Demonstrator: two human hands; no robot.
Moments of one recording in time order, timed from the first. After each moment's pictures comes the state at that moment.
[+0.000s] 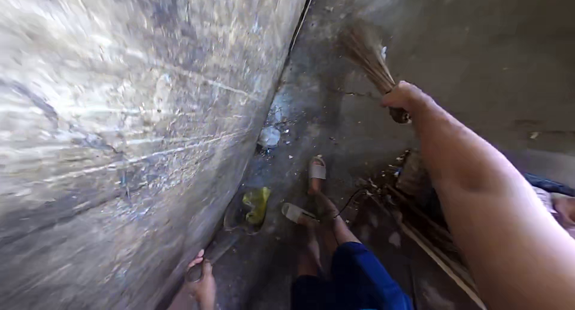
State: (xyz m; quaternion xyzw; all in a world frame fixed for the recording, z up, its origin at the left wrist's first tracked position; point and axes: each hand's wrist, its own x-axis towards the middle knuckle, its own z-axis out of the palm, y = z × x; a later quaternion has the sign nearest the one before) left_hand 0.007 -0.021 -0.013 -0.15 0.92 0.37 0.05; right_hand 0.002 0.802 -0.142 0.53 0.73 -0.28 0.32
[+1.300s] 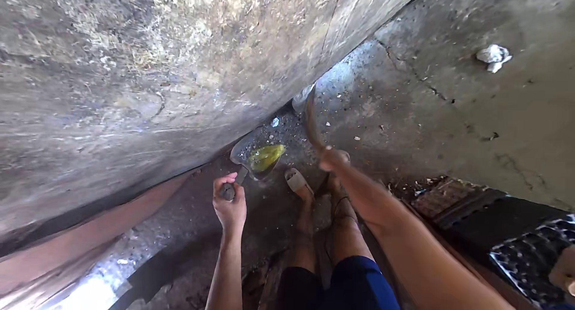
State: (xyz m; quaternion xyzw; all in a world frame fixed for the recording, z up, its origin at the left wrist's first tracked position) left_hand 0.110 -0.069 -0.042 -0.13 0.91 0.39 -0.04; right_hand 0.087 0.244 -0.241 0.20 0.80 -0.22 0.53
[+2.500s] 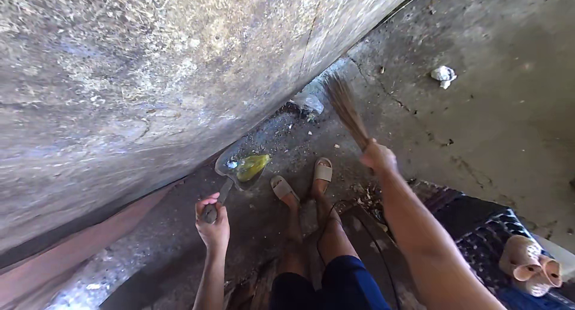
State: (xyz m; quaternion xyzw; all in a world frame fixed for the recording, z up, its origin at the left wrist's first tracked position) left_hand 0.125 -0.082 -0.046 -0.13 0.90 0.42 -0.04; right_hand 0.075 0.415 -0.156 0.35 0.83 -0.14 0.41
